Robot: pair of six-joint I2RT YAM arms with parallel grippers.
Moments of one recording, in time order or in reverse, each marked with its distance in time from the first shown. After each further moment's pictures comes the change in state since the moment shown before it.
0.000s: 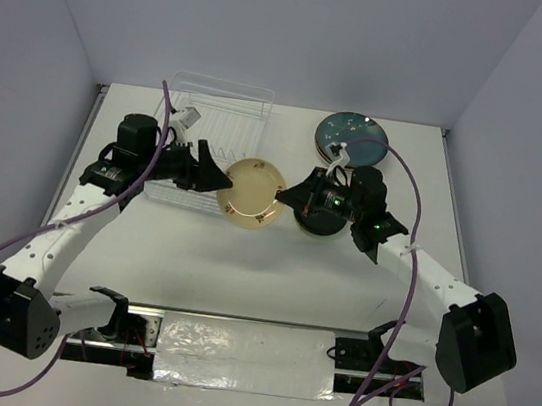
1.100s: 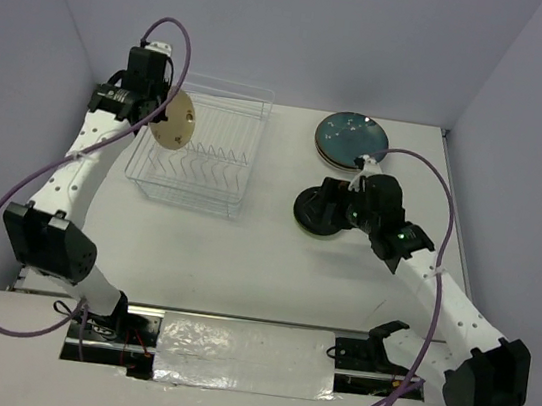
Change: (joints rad) left arm 0.058 0.445 0.684 -0.453 -1.126 0.379; right arm -0.055 -0.171 0.069 -0.595 0.427 -0.240
